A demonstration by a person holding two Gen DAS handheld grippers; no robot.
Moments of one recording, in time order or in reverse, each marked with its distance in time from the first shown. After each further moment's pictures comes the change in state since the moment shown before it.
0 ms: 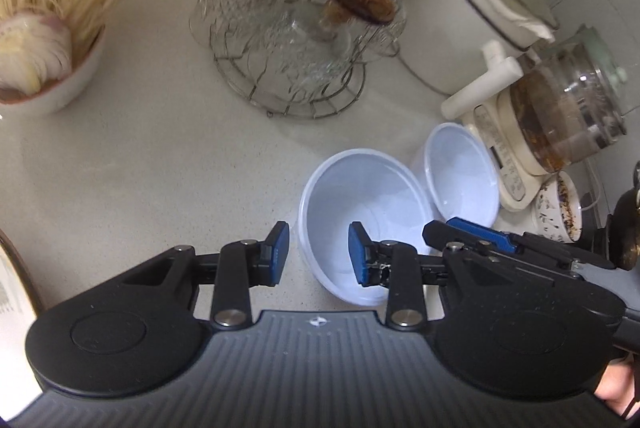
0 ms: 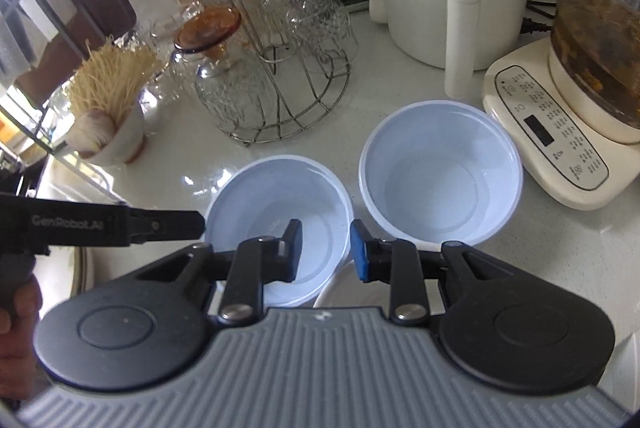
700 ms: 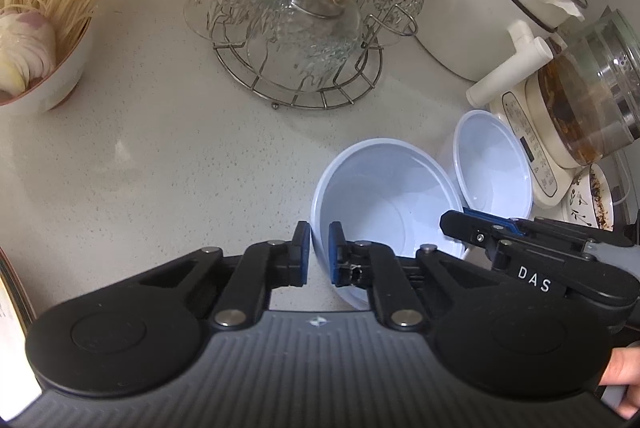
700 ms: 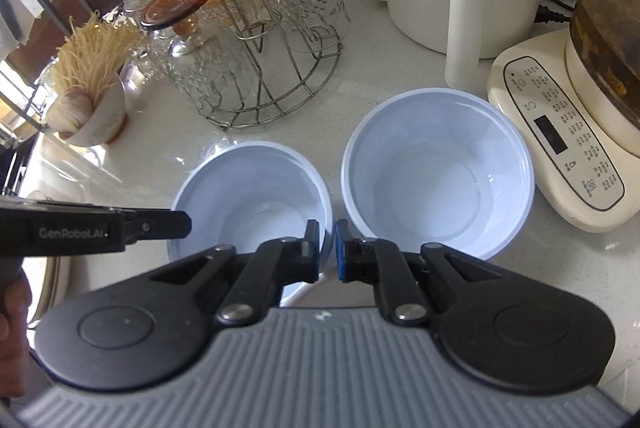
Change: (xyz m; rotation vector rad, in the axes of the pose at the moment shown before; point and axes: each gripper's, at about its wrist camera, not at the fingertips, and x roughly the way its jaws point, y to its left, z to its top) left arm 0.023 -0.015 0.001 0.022 0.004 0.078; right arm 0.026 -0.016 0.009 -0.043 0.061 0.014
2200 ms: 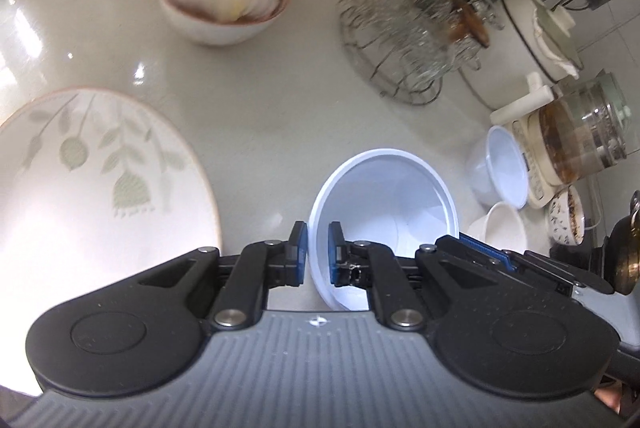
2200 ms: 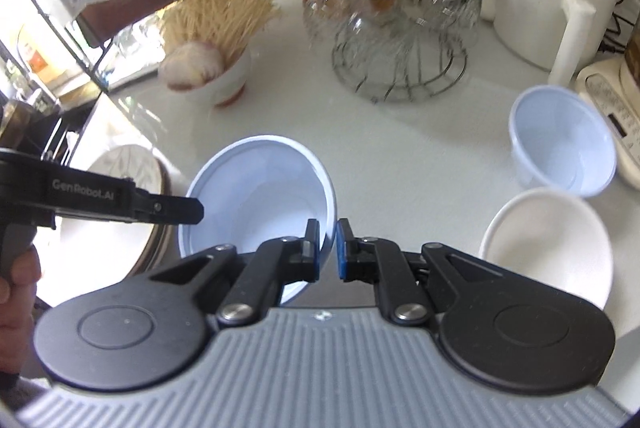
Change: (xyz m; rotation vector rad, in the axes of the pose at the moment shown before) left arm -0.096 0.129 -0.069 -0.176 -0.031 -0.065; right arm -0.035 0.128 -0.058 -0.099 -0.045 0.039
